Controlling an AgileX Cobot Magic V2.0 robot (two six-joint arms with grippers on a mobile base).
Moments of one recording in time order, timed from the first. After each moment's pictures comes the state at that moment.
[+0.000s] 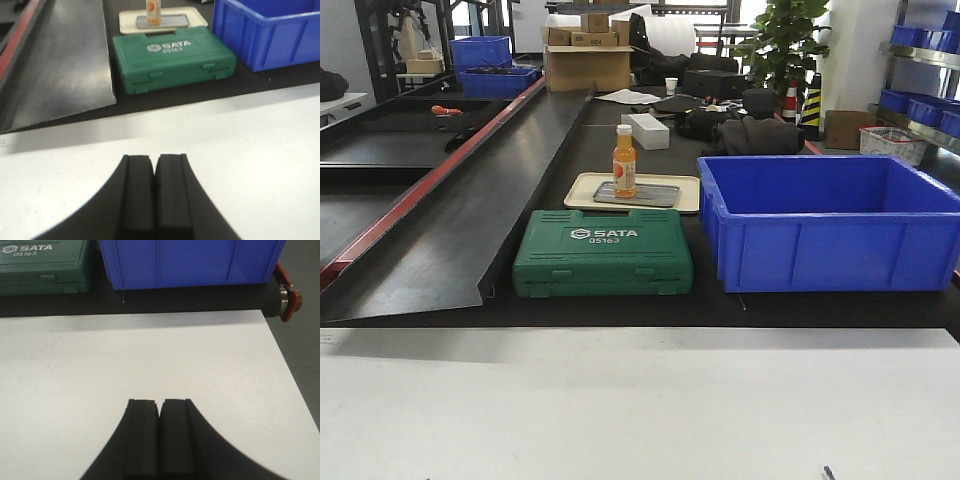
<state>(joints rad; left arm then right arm) -0.12 0.90 -0.86 -0.24 0.41 0.28 -0.02 0.91 -0.93 -0.10 0.63 0.10</state>
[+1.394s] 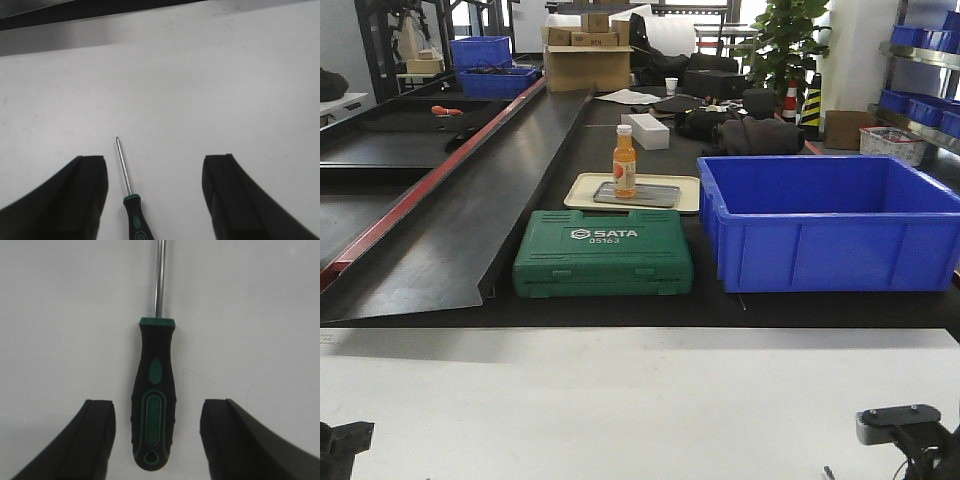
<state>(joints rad) -0.12 0.99 -0.78 -0.25 0.54 0.27 -0.02 1.70 -0.94 0.04 0.74 -0.18</state>
